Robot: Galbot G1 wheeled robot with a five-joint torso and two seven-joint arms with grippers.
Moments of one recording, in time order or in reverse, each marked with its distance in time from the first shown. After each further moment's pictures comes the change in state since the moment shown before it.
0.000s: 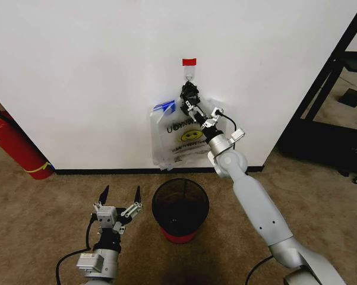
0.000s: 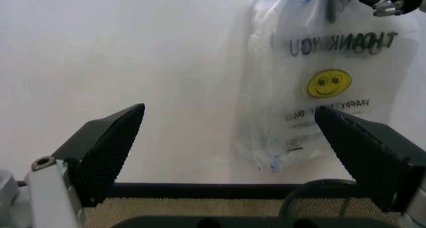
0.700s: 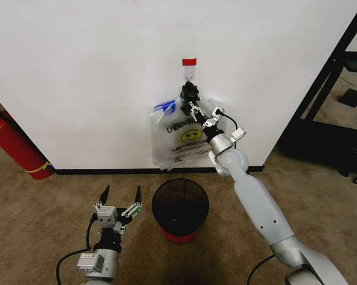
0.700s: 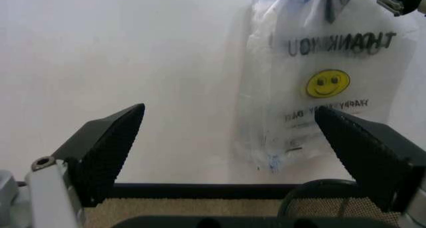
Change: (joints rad) left arm -0.001 0.001 0.002 0.000 -0.001 0.000 0.001; right arm 0.006 -0.006 -0.001 -0.002 0.000 0.000 0.014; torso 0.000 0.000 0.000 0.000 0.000
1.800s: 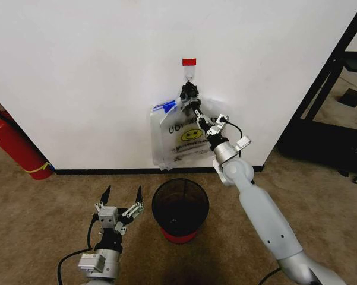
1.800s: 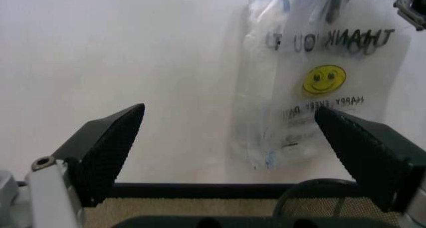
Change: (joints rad) left arm -0.002 -0.003 0.010 0.002 0.003 -0.003 0.000; right arm -0.141 -0.035 0.026 0.138 -0.038 0.002 0.015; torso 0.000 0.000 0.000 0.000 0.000
